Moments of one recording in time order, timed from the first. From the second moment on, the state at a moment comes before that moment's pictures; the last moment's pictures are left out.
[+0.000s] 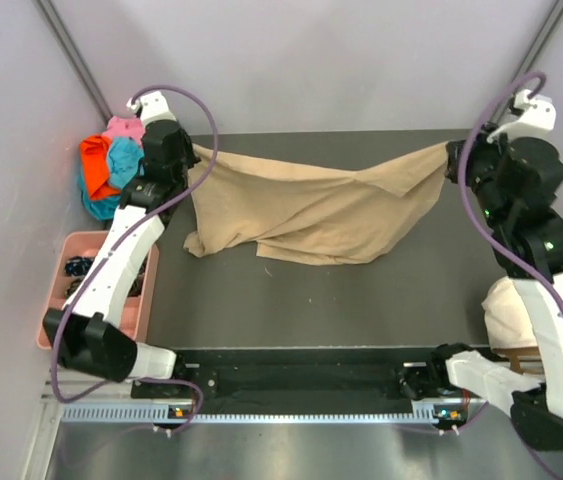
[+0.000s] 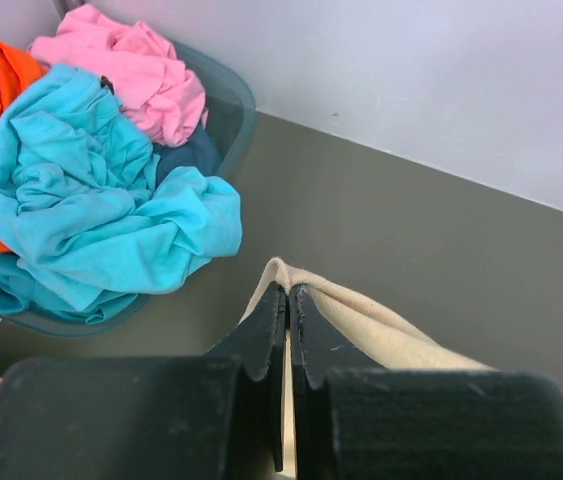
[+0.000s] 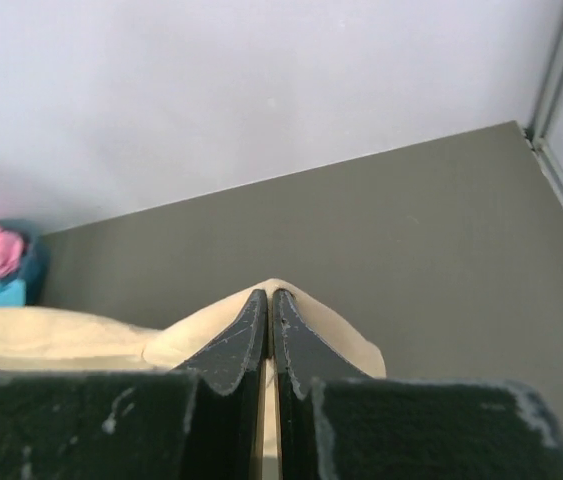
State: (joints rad) left arm -0.24 1.41 1.42 -0.29 -0.45 -0.32; right arm 0.29 1.05 1.53 -0.59 0.31 0.33
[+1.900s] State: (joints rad) left arm -0.16 1.21 0.94 0.11 -0.27 -0.54; right arm 0.19 1.08 1.08 -0.04 0.21 0.28
